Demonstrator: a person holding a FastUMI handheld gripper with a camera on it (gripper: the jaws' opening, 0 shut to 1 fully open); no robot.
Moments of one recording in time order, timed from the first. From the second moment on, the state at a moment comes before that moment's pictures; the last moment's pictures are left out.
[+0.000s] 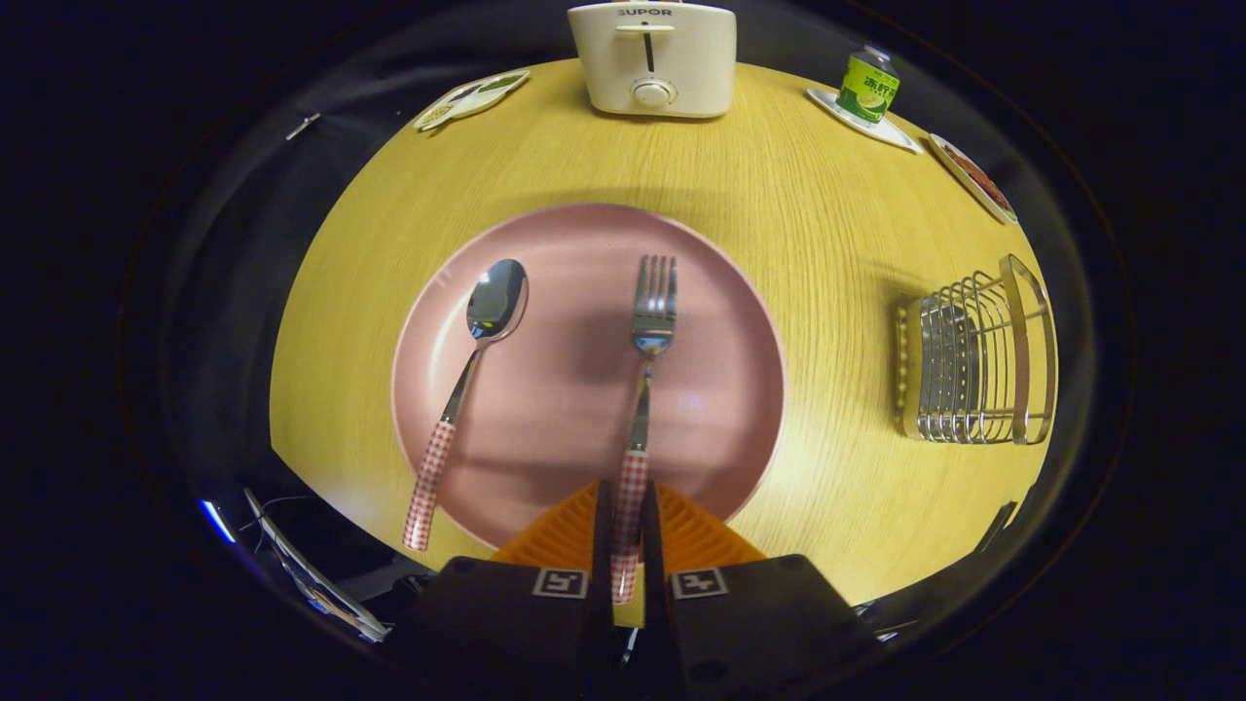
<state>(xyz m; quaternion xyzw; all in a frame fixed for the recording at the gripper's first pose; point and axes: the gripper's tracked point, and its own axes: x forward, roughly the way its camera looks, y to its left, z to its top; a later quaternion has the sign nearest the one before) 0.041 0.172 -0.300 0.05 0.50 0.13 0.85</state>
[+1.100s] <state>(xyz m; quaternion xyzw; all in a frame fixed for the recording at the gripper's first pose) -0.006 -0.043 -0.184 -0.03 0.55 0.19 0.81</state>
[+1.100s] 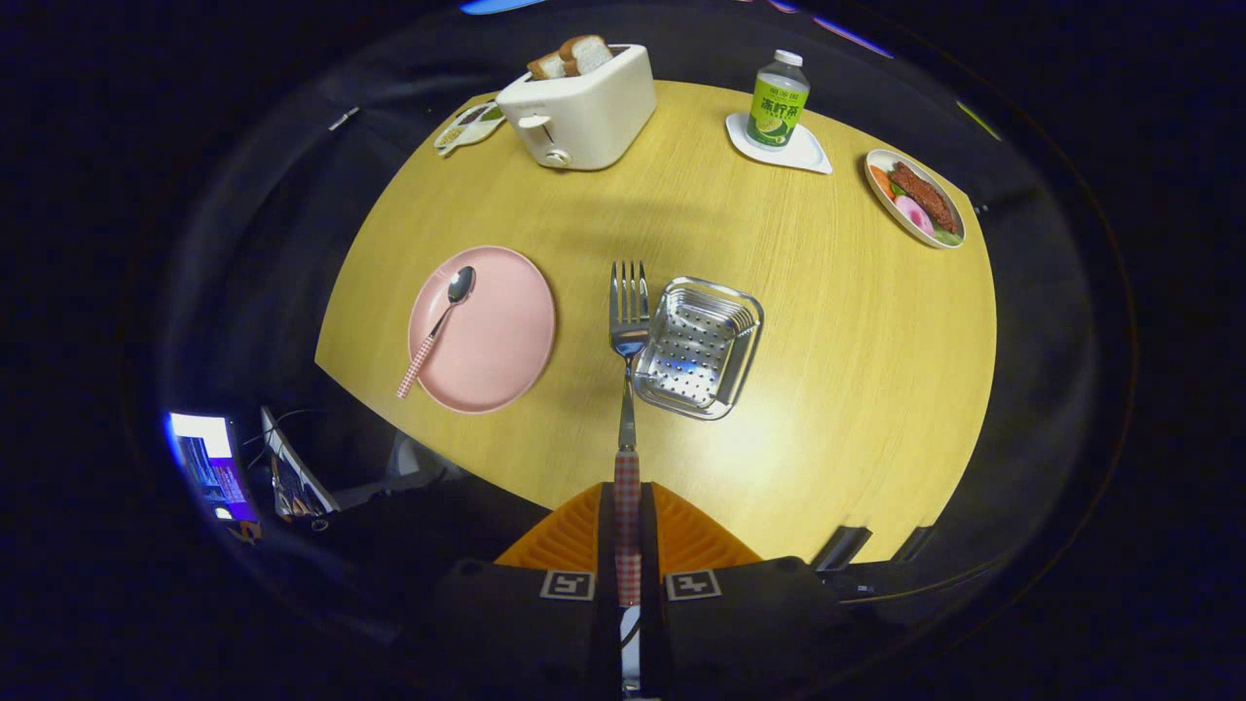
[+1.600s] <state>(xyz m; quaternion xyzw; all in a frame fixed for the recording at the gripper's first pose) 0.015 -0.083 -0.212 -0.14 0.70 0.17 0.68</state>
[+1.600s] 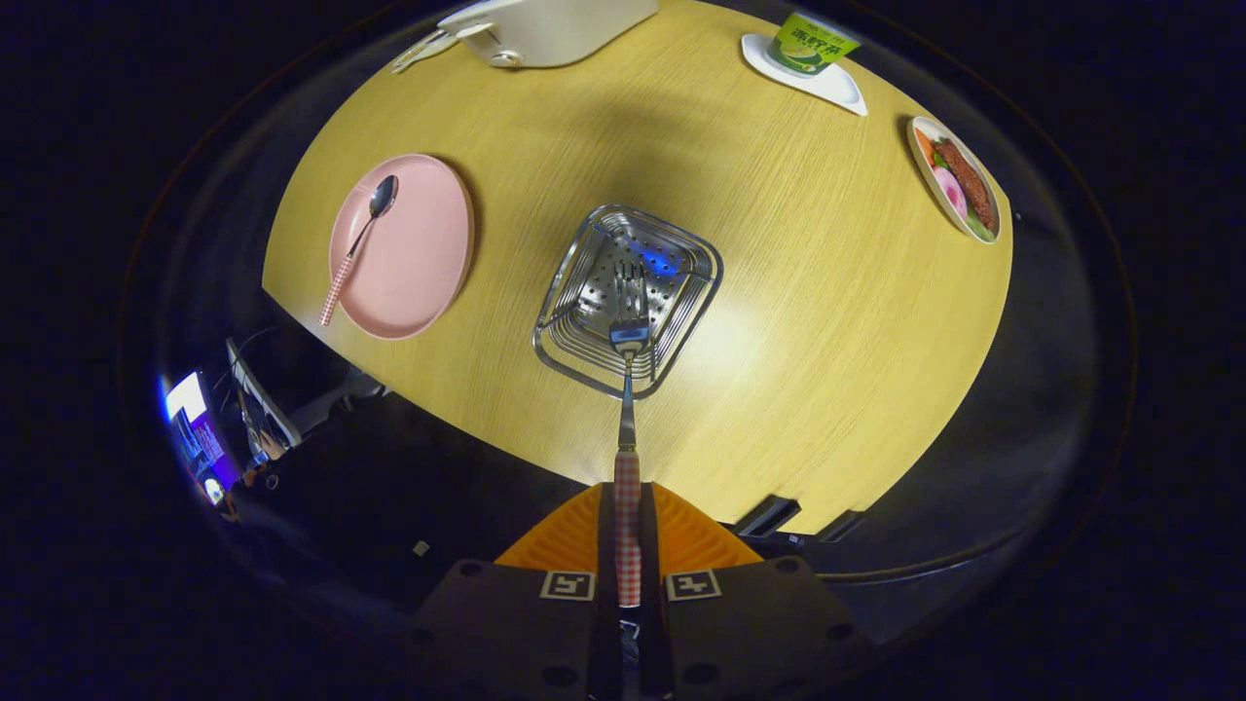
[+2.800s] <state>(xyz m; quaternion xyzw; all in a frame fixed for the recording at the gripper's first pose) 0.076 -0.036 -0.138 0.00 0.52 0.18 0.83</state>
